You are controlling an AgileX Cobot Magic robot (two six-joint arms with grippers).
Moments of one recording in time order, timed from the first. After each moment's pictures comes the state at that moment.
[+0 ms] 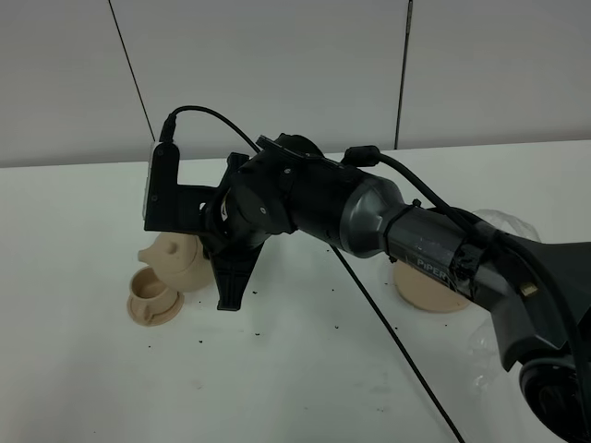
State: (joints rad) left arm 0.00 0.21 -0.51 -0.07 1.05 0.13; right arm 0.83 2.29 -2.02 -0.02 0.71 -0.84
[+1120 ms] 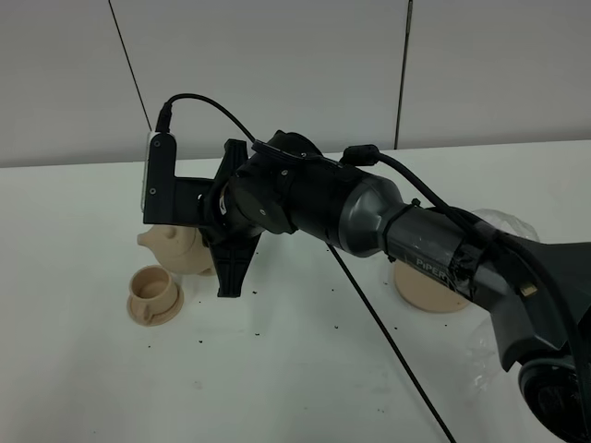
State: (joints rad) left arm 0.00 0.21 -0.51 -0.07 1.05 0.13; right arm 0.84 2.29 -2.03 -0.11 0.66 -0.81
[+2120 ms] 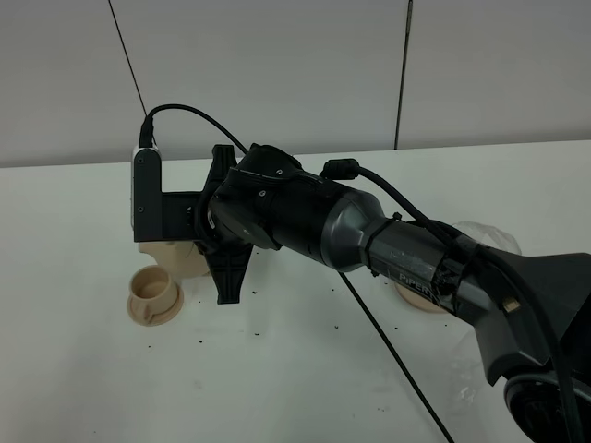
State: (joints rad) left arm 0.00 0.21 -0.51 -0.07 1.05 0.13; right arm 0.87 2.31 -2.05 -0.24 0.68 -0.76
